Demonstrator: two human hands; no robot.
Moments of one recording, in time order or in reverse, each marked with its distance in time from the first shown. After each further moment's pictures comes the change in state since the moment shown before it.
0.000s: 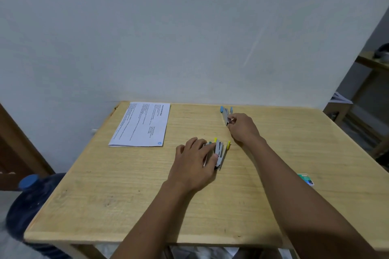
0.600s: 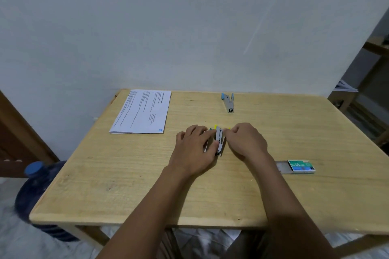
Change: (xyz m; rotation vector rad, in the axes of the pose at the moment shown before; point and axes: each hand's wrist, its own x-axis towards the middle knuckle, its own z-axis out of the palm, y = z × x) left_hand 0.003 -0.005 0.006 0.005 0.035 0.016; right_hand -0.099 -0.016 -0.008 -0.064 -0.048 0.151
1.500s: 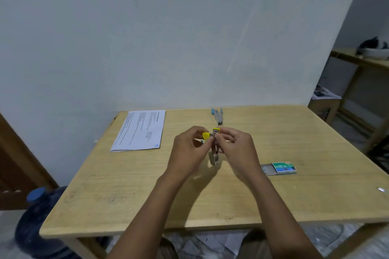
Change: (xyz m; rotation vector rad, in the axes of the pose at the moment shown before) left_hand -0.001 0.049 -0.046 -0.618 0.181 -0.168; right_hand -0.040 0.009 -0.010 0.831 0.110 -0.278
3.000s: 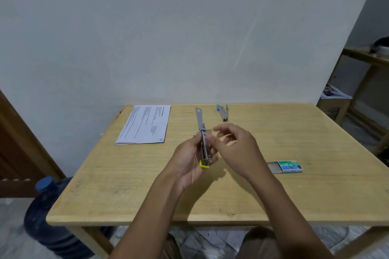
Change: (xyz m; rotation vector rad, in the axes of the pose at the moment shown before) left_hand -0.020 0.027 -0.007 -1.059 -0.208 -0.669; right_hand -0.029 -0.038 0.000 -0.279 -0.095 -0.080
